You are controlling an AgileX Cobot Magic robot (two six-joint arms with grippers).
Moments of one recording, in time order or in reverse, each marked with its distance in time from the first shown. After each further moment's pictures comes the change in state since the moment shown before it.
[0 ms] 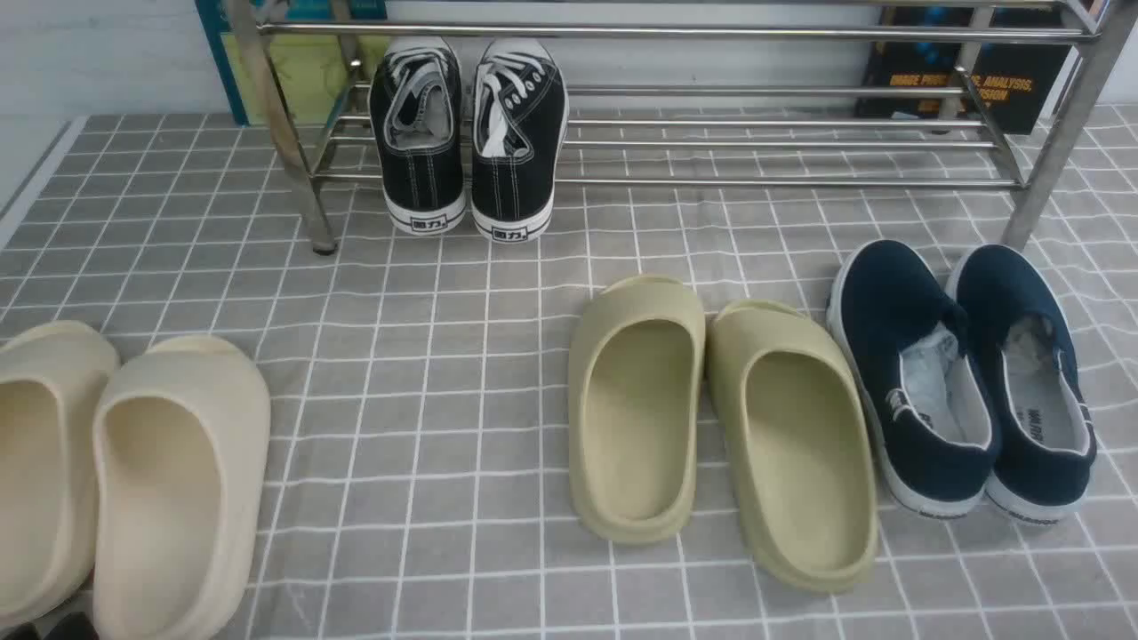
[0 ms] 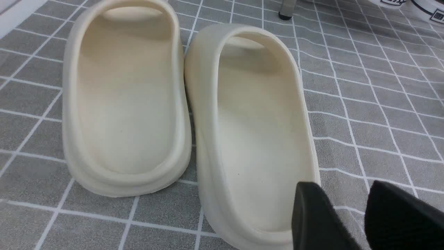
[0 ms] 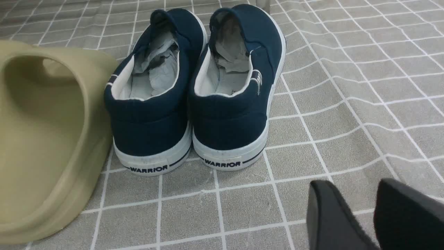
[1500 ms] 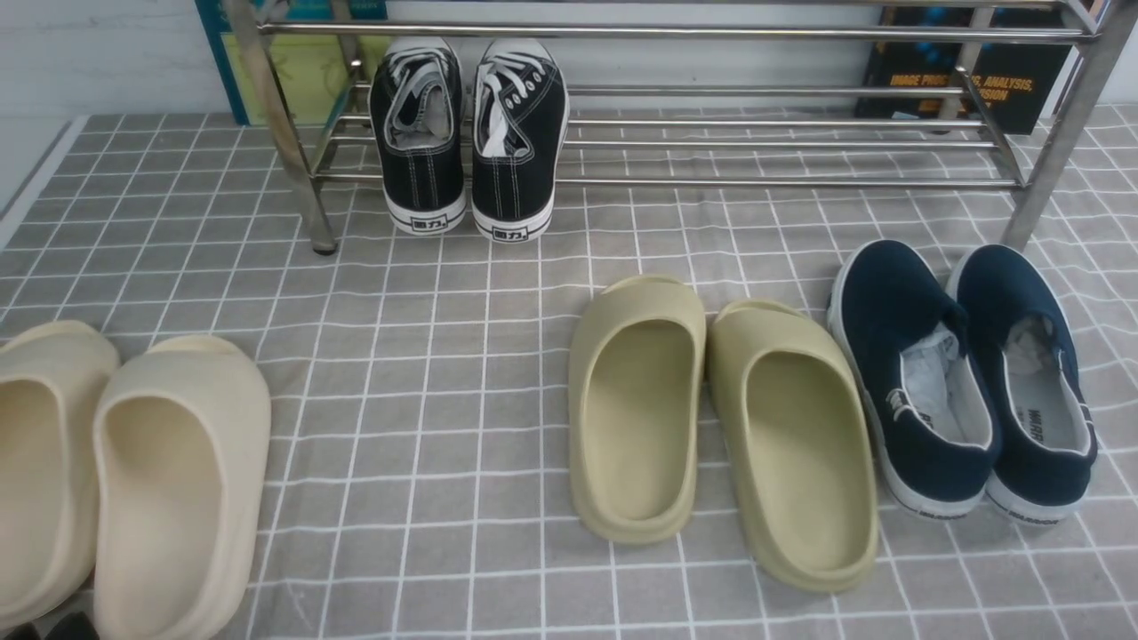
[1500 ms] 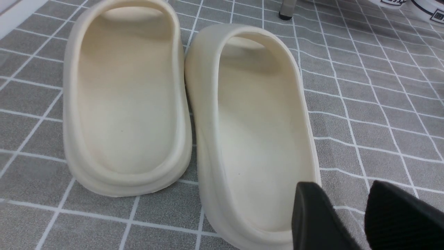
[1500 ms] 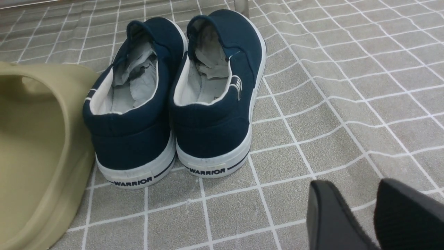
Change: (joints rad) right arm 0.000 0.000 0.000 -0.060 0.000 0.072; left arm 0.000 0.000 0.000 0.000 0.000 0.000
